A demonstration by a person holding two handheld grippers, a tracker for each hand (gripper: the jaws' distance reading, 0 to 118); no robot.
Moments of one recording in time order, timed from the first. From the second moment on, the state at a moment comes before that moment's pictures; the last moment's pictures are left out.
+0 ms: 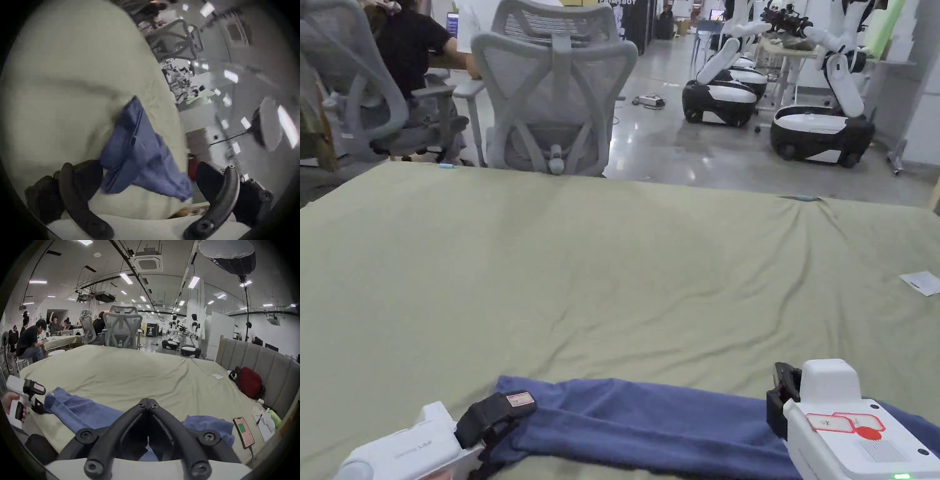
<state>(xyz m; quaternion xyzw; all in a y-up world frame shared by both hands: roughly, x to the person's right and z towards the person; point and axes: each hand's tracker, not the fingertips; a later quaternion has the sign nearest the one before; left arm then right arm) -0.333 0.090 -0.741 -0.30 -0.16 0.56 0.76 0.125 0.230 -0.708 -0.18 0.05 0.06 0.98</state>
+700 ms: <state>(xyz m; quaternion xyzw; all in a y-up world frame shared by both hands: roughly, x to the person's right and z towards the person) -0.298 0.207 -0.775 -0.28 -0.03 0.14 0.95 0.130 0.226 -0.717 -0.20 0.05 0.07 0.98</state>
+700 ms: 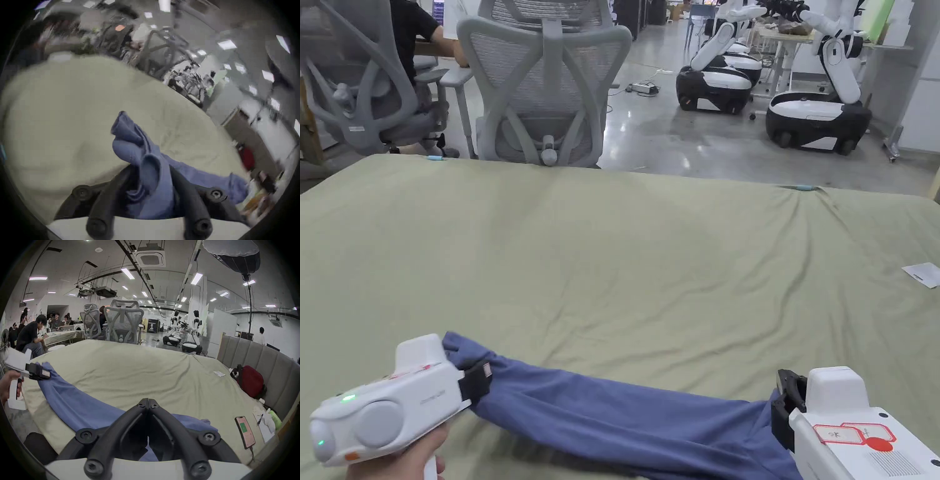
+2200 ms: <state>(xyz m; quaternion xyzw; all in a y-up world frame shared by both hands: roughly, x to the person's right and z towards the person) -0.070 0.147 -0.784 -0.35 -0.20 0.25 0.88 0.199 0.208 -0.699 -0.21 0.03 0.03 0.98</state>
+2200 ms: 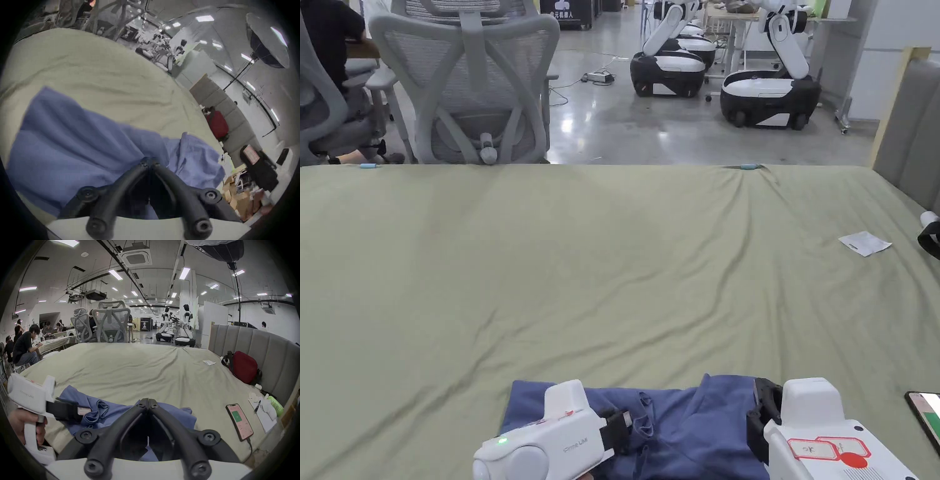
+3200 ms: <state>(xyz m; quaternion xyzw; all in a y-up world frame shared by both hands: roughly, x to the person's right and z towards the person) -0.172 0.093 -0.787 -0.34 -0.17 0.52 0.76 0.181 0.207 -0.702 -0.21 0.04 0.03 0.98</state>
